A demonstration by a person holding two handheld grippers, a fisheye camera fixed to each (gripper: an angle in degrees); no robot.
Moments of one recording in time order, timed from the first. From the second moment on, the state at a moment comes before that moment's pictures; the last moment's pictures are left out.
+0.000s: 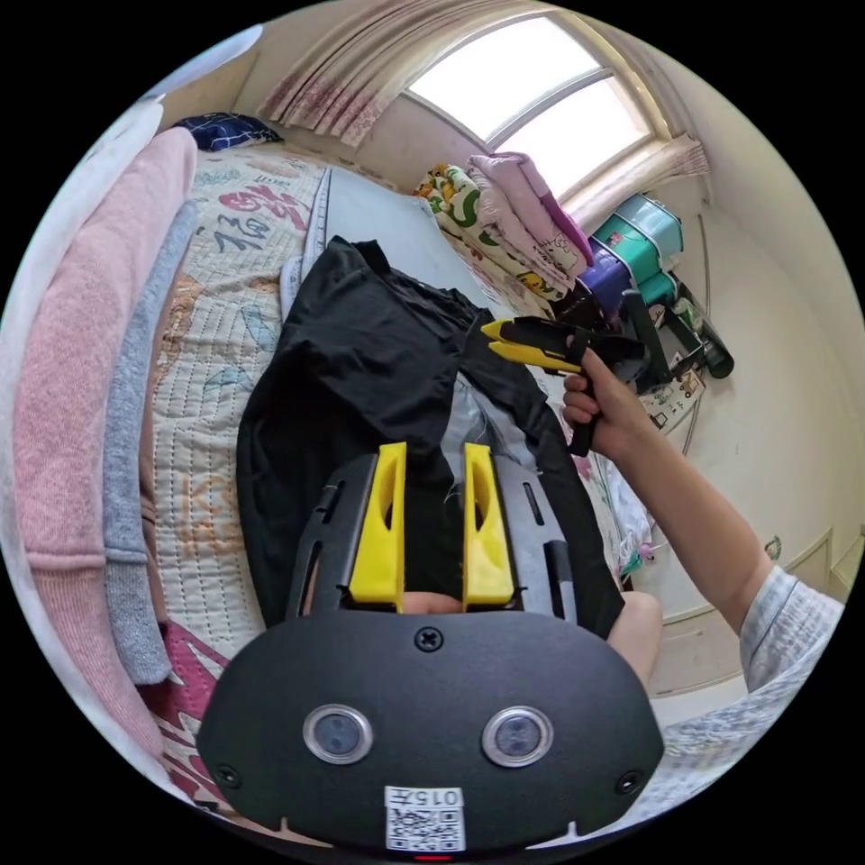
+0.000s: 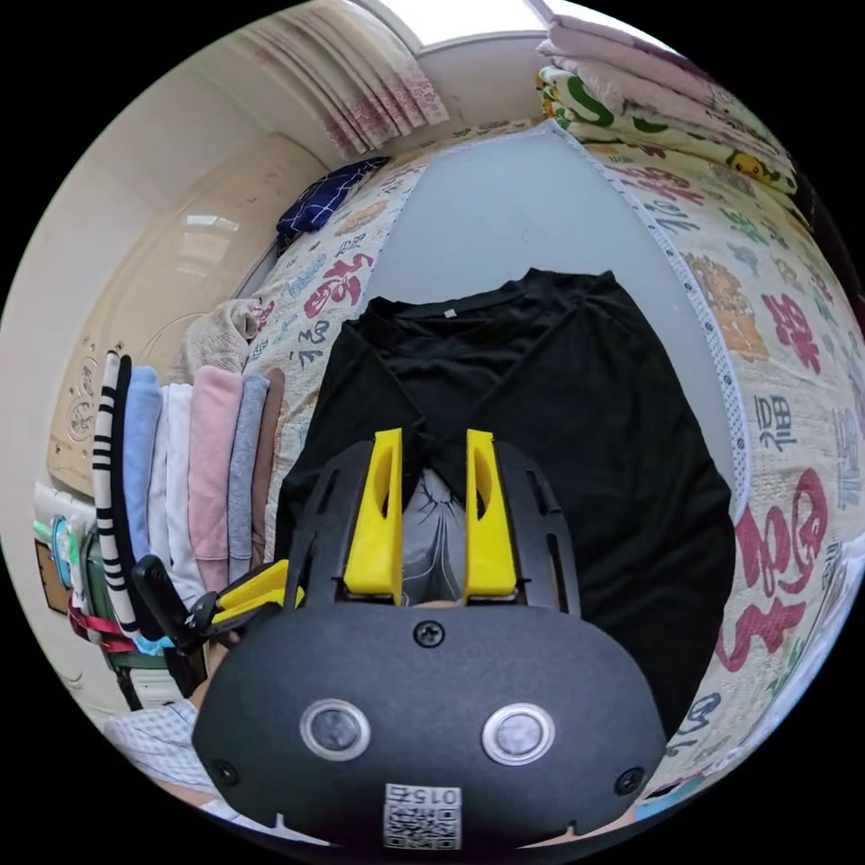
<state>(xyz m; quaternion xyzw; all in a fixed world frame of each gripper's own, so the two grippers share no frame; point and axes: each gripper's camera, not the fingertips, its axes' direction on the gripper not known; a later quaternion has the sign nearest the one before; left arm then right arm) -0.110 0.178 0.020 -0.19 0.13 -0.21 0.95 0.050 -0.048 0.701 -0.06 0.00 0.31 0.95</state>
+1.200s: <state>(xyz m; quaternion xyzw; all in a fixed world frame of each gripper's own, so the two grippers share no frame) -0.119 0.171 0.129 -0.21 0.19 -0.17 0.94 0.066 -0.087 0.610 -0.13 -0.15 0.25 0.95</state>
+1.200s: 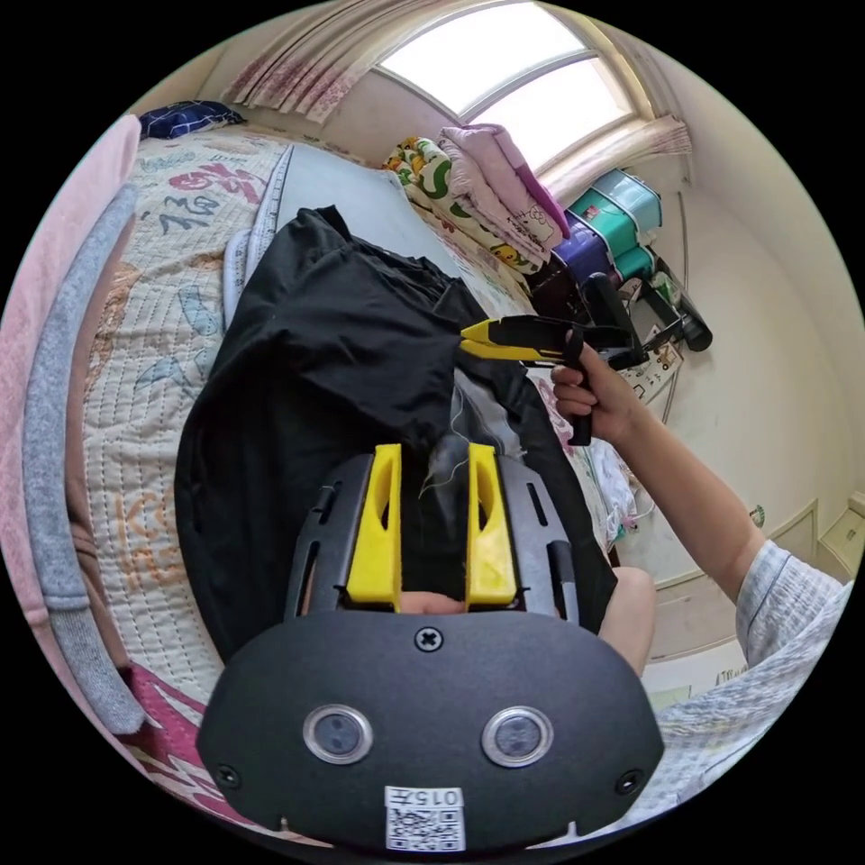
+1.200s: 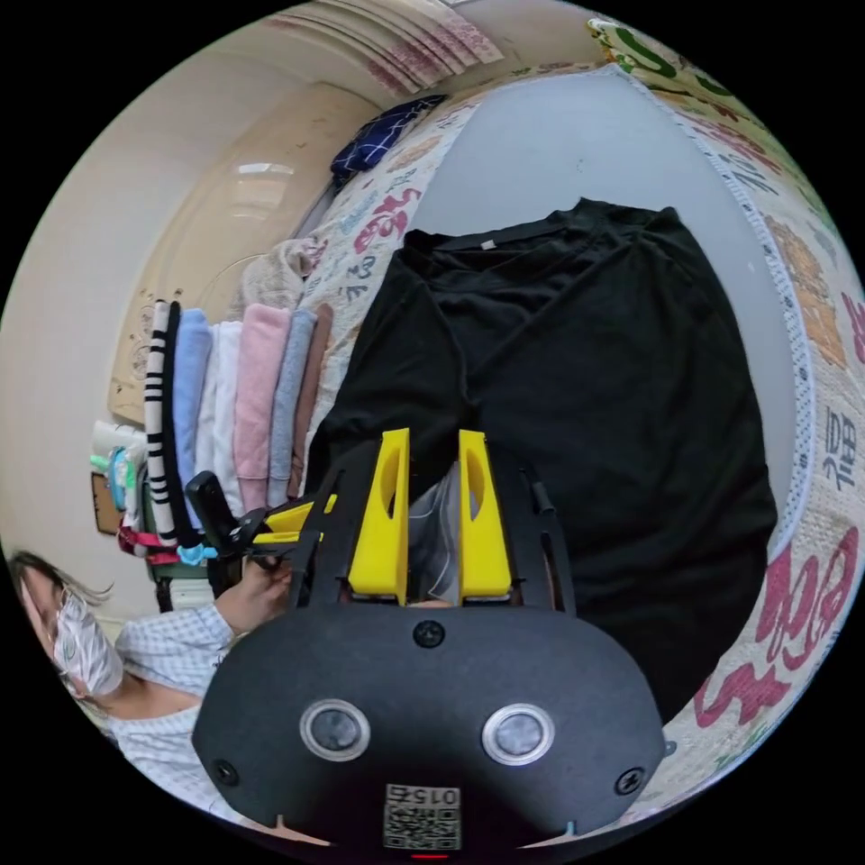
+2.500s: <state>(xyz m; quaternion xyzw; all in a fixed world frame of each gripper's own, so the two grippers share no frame) -0.151 0.175 0.157 -0.21 0.21 -0.22 0.93 0.087 -0.115 0.527 -0.08 -0.24 0.21 0.95</state>
